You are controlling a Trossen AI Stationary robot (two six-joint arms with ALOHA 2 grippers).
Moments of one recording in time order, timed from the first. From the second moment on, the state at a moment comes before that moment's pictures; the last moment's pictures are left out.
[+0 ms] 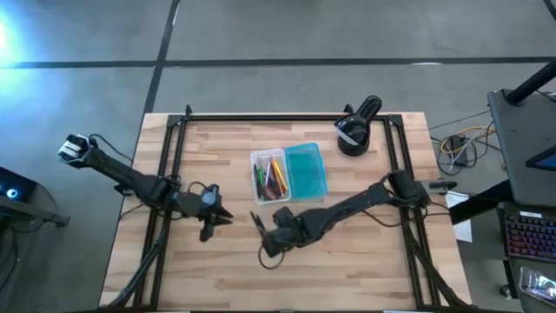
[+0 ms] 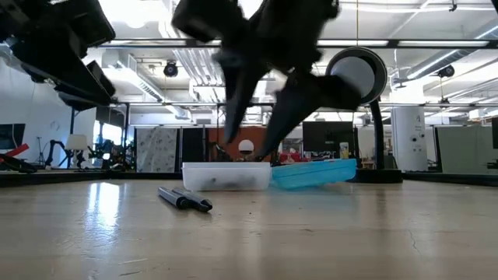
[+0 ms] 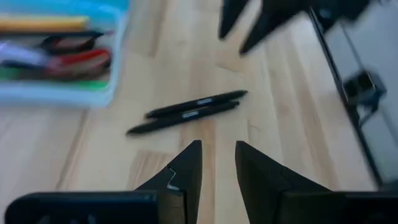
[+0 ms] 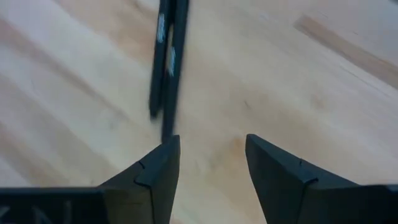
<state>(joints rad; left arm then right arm) -0.40 0.88 0.42 -0.14 -0.16 -0.51 0.36 2.14 1.71 -0.78 0.20 1.36</state>
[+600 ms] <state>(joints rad) -0.18 1.45 0.70 -0.18 0.05 0.20 0.54 2.08 1.70 -1.15 0.20 1.40</state>
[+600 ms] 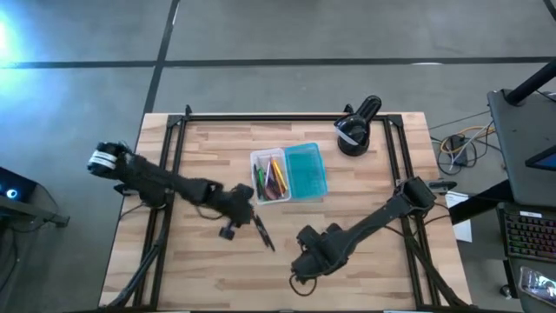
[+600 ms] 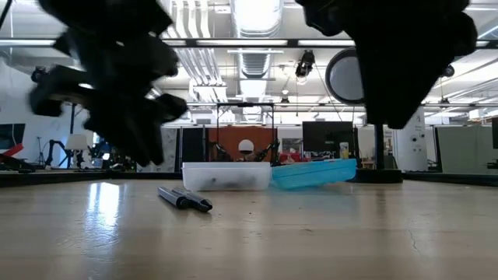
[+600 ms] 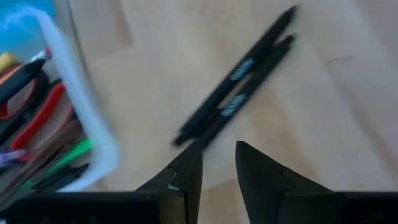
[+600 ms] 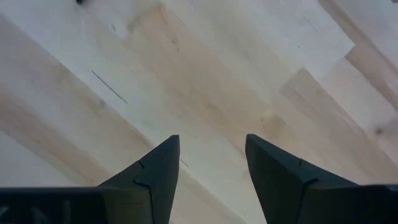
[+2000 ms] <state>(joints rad) -0.09 1.68 0.86 -0.38 0.12 0.47 0.62 1.67 1.09 -1.01 0.26 1.58</state>
